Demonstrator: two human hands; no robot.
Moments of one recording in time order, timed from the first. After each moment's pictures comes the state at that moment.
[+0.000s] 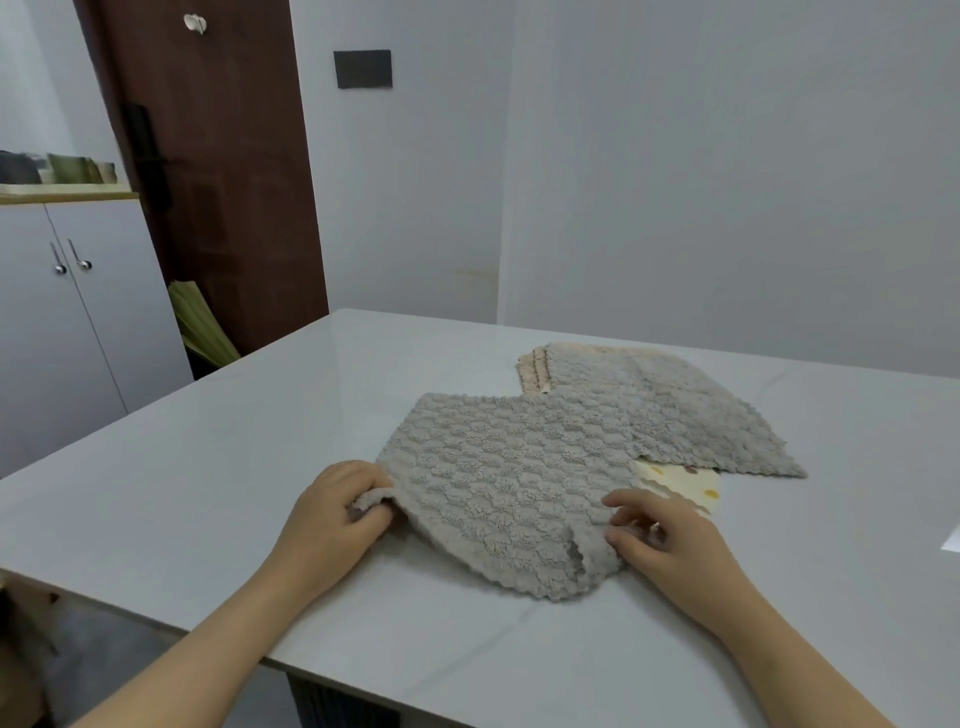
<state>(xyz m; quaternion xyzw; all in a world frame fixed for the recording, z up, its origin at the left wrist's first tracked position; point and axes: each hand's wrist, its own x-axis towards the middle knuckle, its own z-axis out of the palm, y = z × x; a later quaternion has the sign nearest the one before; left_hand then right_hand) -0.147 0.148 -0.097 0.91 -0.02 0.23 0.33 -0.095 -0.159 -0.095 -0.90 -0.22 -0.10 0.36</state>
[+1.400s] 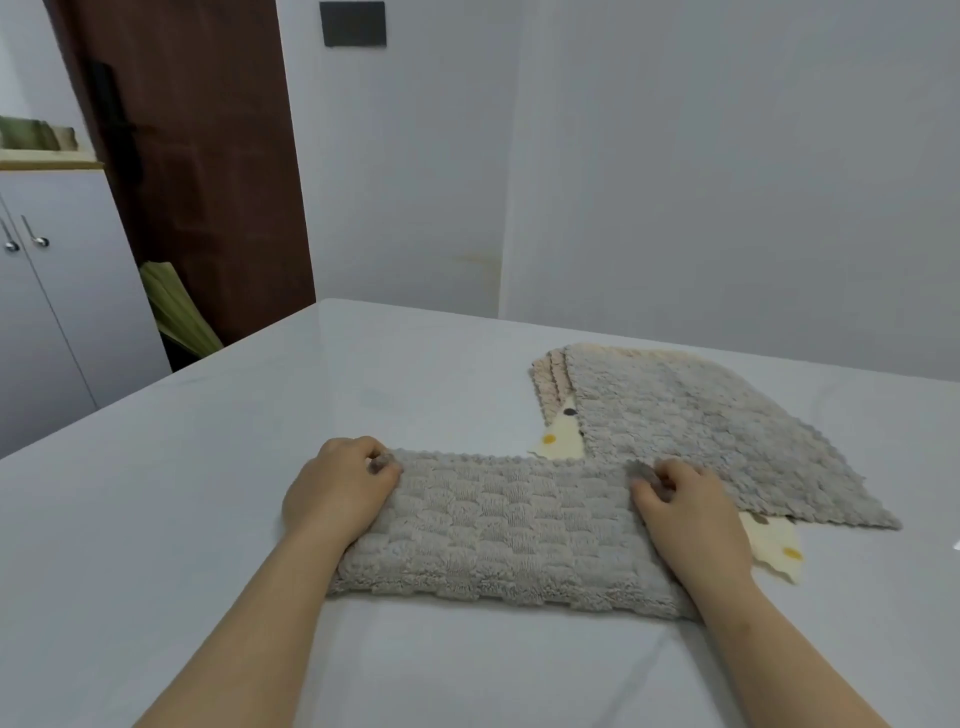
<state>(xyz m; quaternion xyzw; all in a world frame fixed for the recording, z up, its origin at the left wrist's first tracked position) -0.032 0.167 -0.096 0.93 0.20 0.16 0.26 0.002 -0.111 -0.096 -0.93 0.03 -0.15 0.33</state>
